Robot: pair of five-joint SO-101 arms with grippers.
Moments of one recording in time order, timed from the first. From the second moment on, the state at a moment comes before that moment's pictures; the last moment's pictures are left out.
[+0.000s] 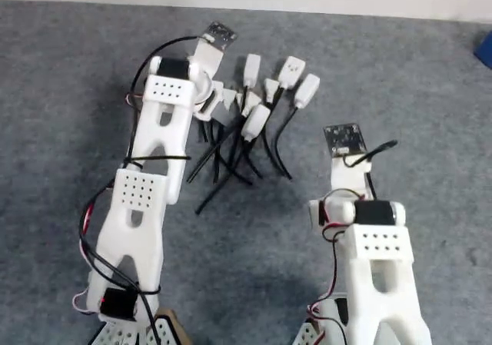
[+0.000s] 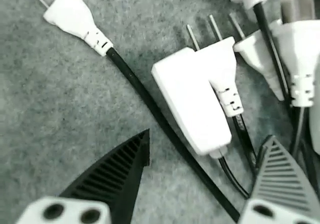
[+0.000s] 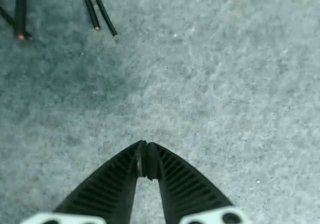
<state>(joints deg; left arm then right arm) 3.2 68.4 -75.4 84.2 -17.5 -5.0 -47.2 59.1 62.9 11.5</state>
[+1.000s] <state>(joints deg) 0.4 66.8 -91.7 98.6 -26.3 -5.0 -49.3 66.6 62.6 15.8</state>
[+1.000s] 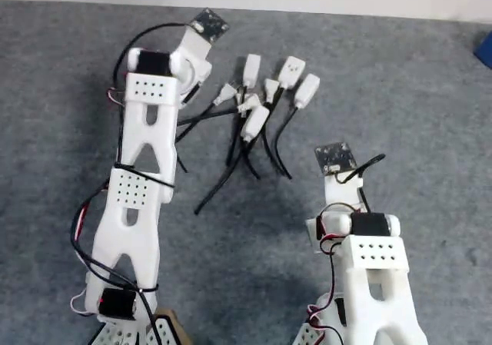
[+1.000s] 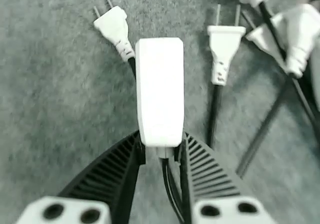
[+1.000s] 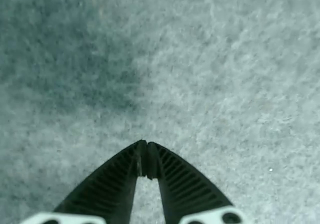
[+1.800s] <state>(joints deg) 0.4 23.3 -64.8 101.6 -31.9 -5.0 -49.3 66.6 62.6 15.8</state>
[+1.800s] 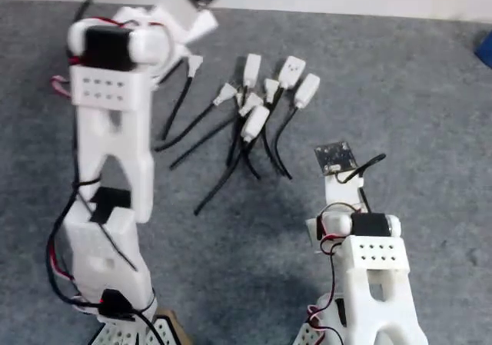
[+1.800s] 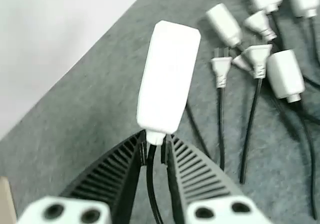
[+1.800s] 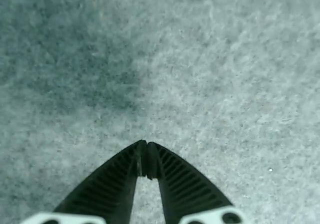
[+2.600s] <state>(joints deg) 32.6 6.7 -7.9 101.1 -18.0 4.3 -49.3 70.2 62.5 16.6</state>
